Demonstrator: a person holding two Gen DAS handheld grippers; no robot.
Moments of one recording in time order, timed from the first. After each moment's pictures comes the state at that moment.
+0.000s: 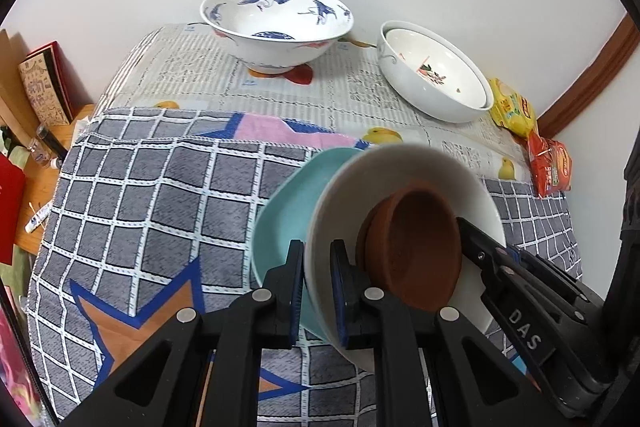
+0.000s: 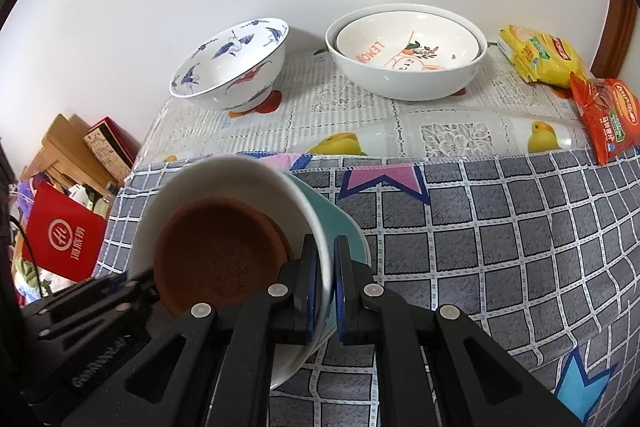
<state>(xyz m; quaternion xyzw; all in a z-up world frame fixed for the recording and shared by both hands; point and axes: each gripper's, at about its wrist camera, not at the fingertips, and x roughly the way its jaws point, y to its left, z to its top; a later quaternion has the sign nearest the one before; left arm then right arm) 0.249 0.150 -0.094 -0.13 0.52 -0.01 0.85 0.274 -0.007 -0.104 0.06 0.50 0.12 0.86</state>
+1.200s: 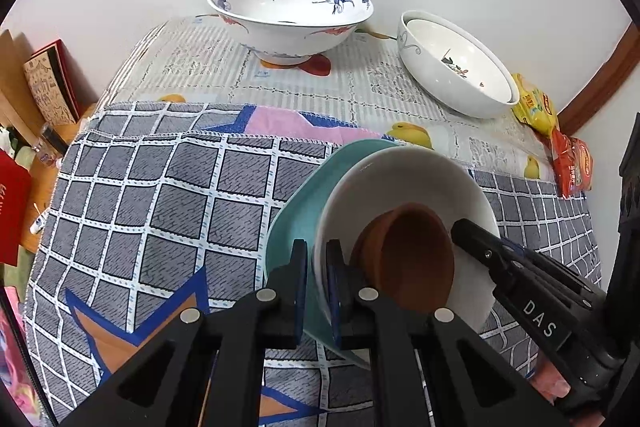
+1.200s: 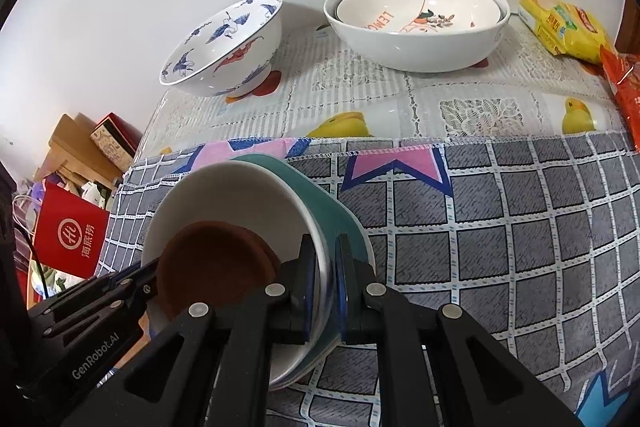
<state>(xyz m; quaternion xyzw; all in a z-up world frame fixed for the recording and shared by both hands) 0.260 0.151 -0.114 -0.11 0.52 0.01 0.85 0.295 -0.014 -0.134 0.09 0.52 0.15 0.84</state>
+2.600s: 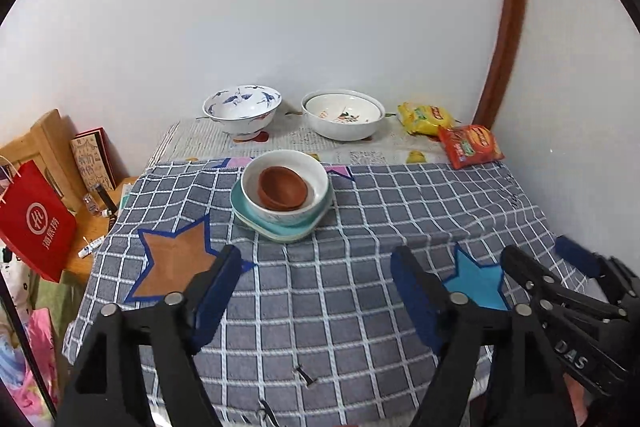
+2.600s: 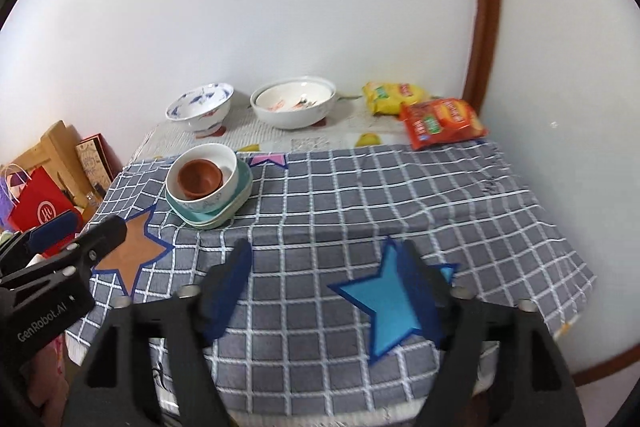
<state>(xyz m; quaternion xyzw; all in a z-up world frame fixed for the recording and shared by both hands) 0.023 0.039 0.010 -0.02 0.36 0.00 0.93 0.032 -0.148 0.001 0.01 0.38 0.02 0.93</state>
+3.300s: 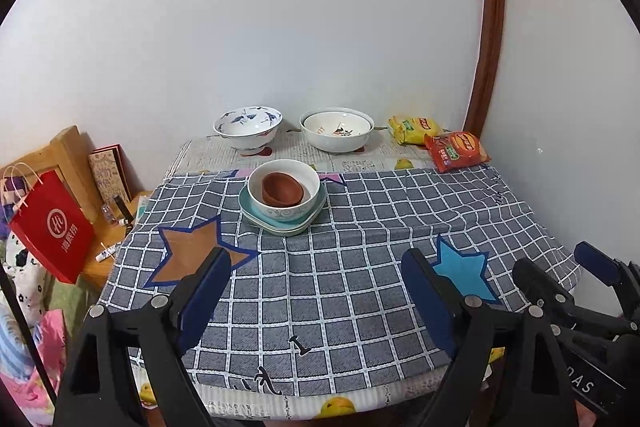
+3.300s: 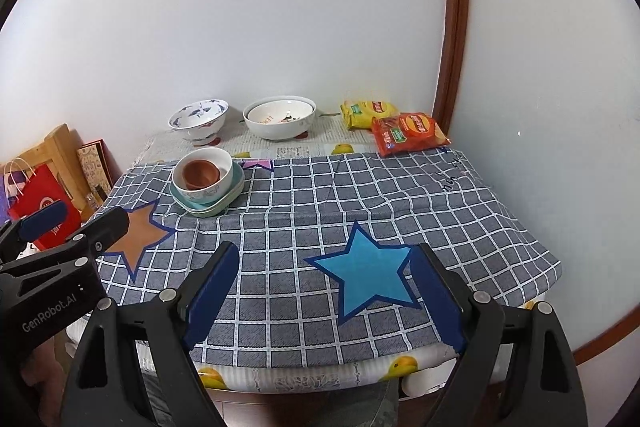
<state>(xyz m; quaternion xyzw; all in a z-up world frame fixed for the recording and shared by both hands) -0.038 0.022 0.033 0.00 0.33 0.01 0.94 -0.048 -0.167 0.024 0.01 0.34 0.00 0.94</state>
